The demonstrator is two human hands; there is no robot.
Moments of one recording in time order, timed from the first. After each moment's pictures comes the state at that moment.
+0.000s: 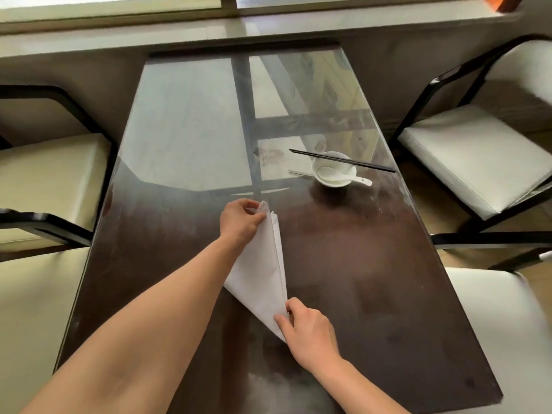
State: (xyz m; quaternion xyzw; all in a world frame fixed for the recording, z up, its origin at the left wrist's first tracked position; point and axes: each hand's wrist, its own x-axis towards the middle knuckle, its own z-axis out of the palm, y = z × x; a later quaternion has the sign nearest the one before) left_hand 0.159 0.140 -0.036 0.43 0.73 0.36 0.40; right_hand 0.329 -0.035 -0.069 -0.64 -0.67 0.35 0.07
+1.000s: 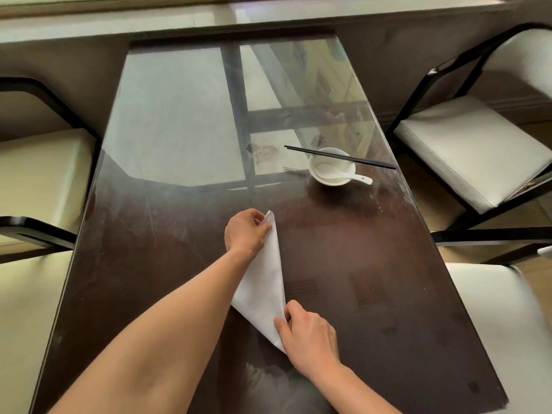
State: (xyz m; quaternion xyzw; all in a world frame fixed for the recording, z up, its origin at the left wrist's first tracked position) left_hand 0.180 0.145 -0.065 0.51 0.78 0.21 0.31; right_hand 0.324 -0.026 -0.069 -0.67 -0.66 0.34 0.02
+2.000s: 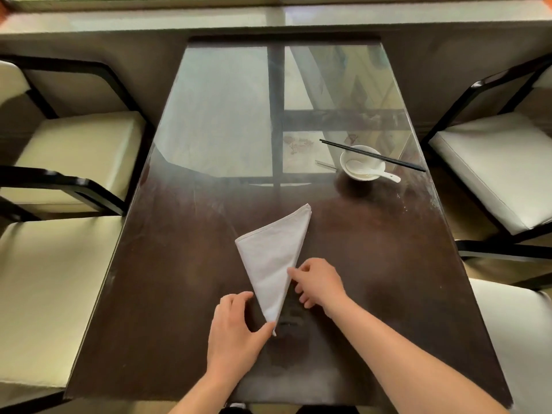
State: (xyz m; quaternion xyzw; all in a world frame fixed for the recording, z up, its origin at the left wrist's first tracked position) left_hand 0.152 -0.110 -0.066 0.52 0.79 0.19 0.27; right_hand 0.310 0.024 -0.044 -0.69 -0.52 0.50 0.03
